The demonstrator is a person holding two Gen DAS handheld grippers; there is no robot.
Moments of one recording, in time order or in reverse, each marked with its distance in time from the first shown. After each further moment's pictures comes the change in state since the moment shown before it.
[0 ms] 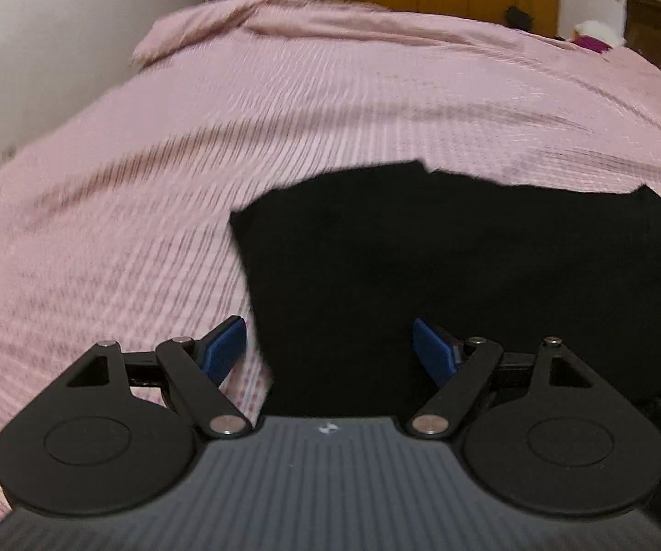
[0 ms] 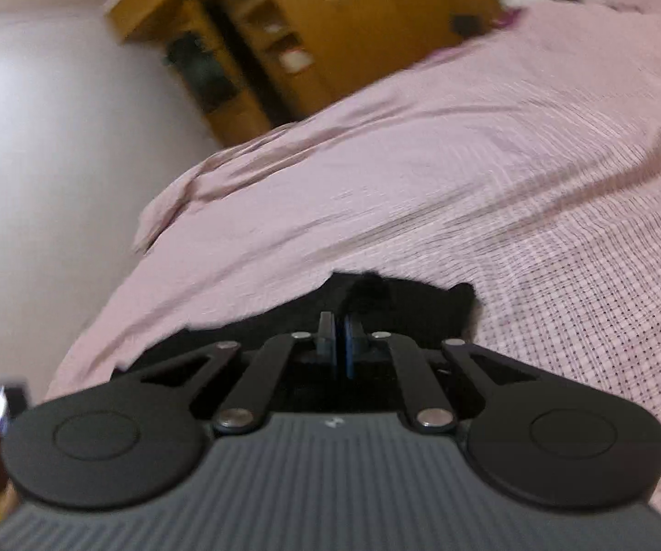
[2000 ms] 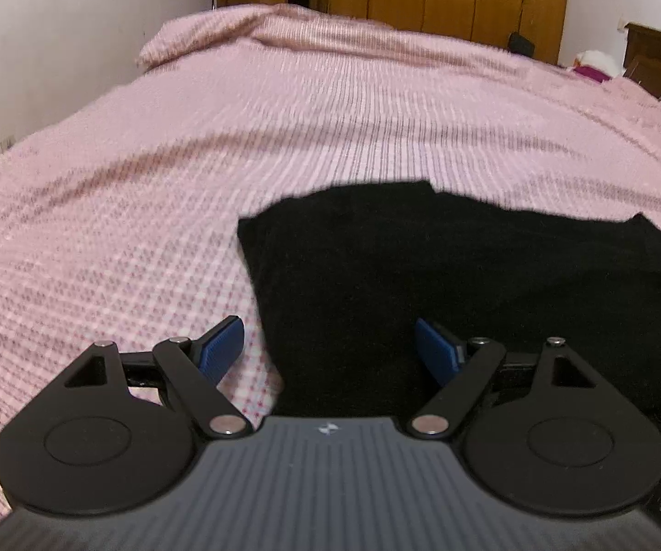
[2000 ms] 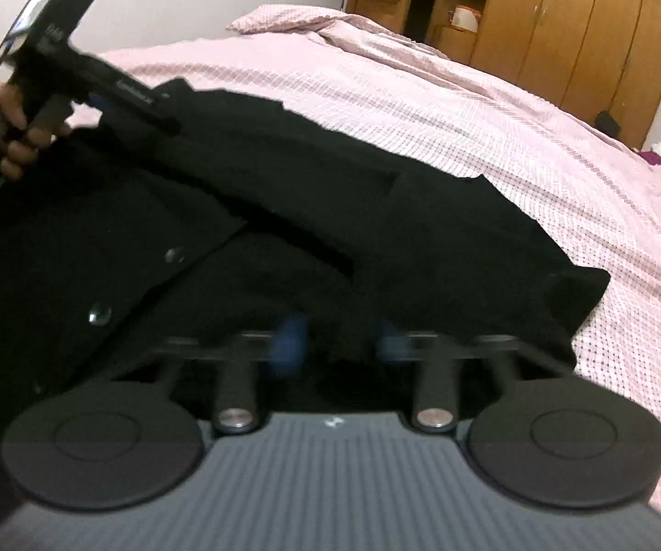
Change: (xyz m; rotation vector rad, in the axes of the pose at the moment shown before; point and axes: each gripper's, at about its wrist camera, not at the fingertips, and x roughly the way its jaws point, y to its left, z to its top) left arm -0.005 0.010 0.000 -0.020 -0.074 -0.023; right arm 0.045 0.106 -0.116 -0.727 0.192 -0.070
